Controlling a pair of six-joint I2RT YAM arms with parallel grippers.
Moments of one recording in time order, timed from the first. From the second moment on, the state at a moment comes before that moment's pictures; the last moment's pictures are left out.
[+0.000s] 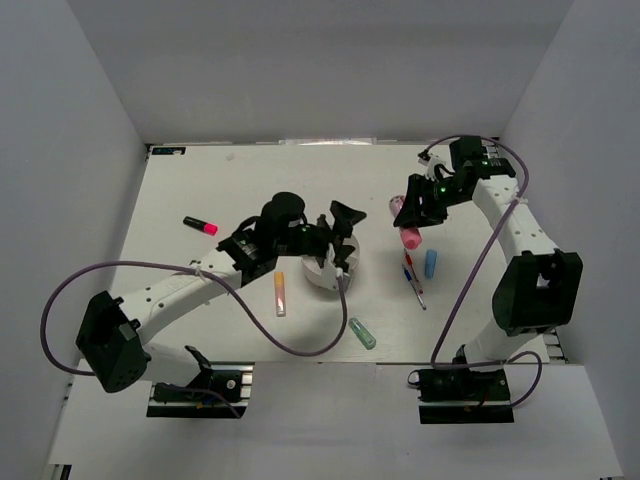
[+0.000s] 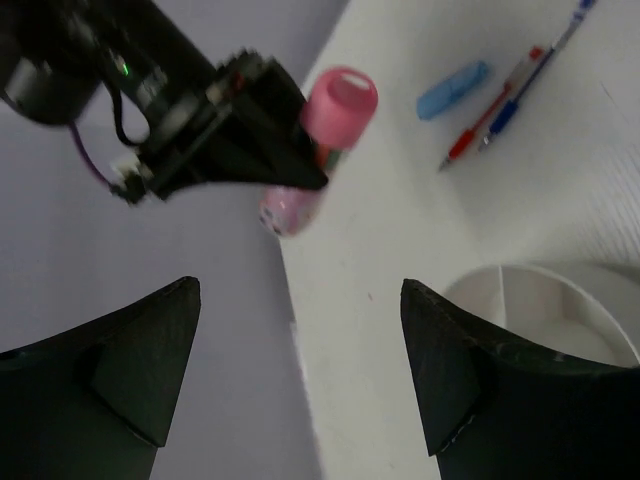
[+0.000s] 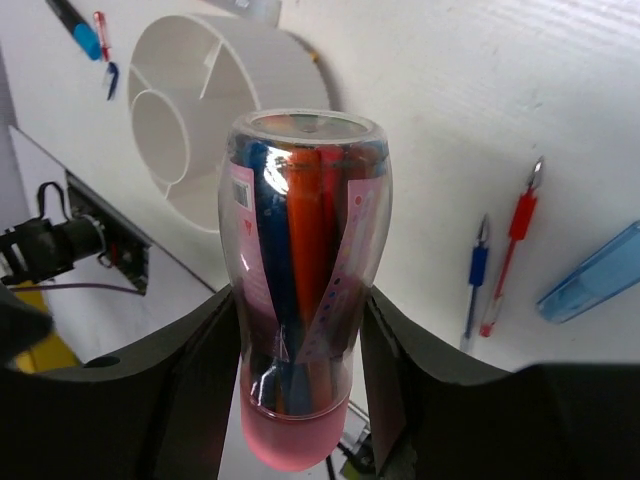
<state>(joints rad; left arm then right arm) -0.80 1.34 1.07 -0.09 0.57 1.36 0.12 1.64 1.48 -0.99 -0.65 0.05</state>
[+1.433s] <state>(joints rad) -1.16 1.65 1.10 0.21 0.30 1.48 0.13 1.38 1.23 -1.08 -0.73 0.29</state>
